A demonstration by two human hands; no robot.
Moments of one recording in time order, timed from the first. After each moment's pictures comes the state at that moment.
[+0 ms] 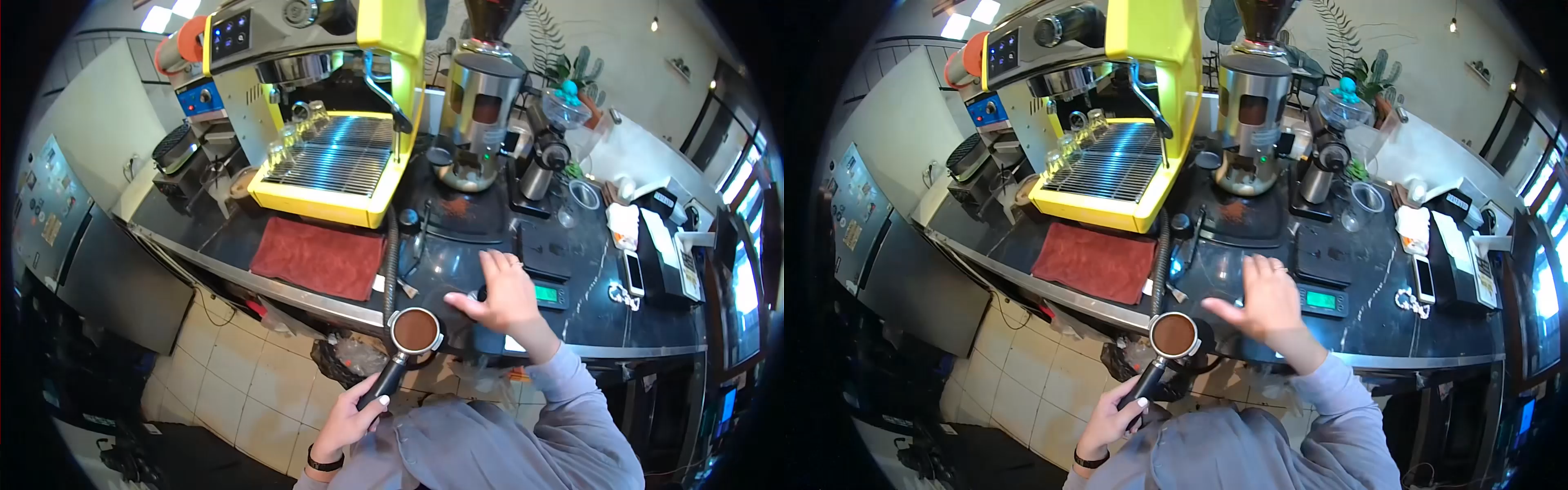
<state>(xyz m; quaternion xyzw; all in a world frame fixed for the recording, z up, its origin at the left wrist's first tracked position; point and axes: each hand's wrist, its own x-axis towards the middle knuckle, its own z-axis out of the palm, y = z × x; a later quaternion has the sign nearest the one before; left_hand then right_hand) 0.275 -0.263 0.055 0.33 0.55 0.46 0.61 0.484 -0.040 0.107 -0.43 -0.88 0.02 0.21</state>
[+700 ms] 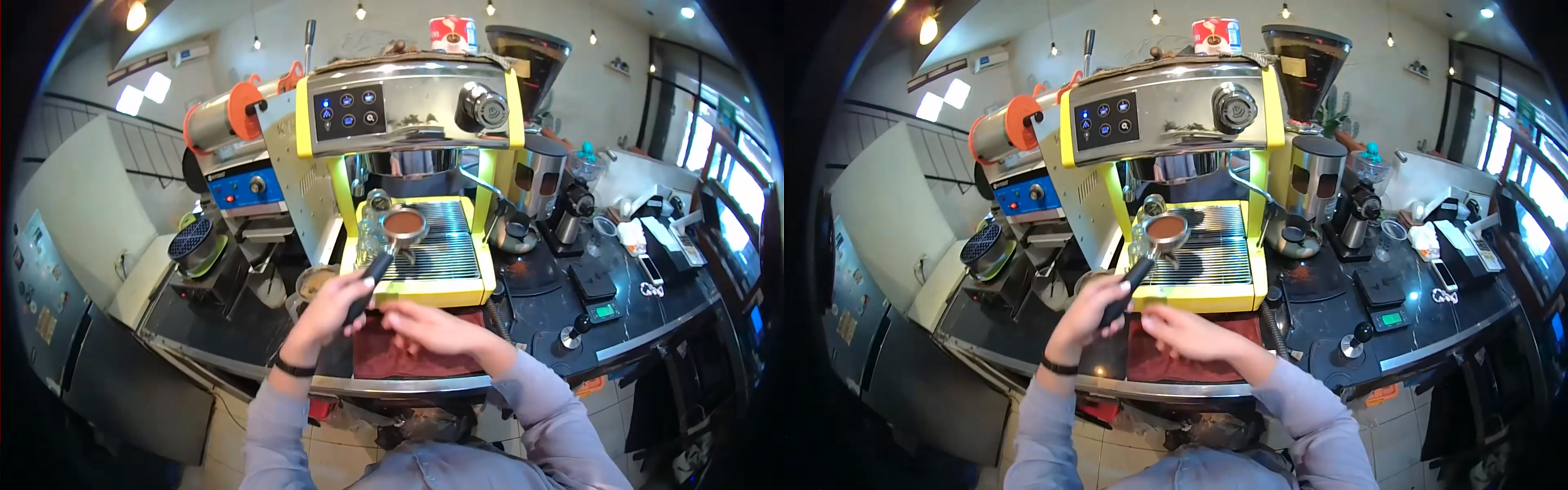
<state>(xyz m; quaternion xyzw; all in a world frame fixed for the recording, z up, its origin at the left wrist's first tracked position) -0.042 -0.056 0.197 0.53 0.46 0.42 0.58 0.163 -0.030 0.143 -0.28 -0.72 0.60 0.20</state>
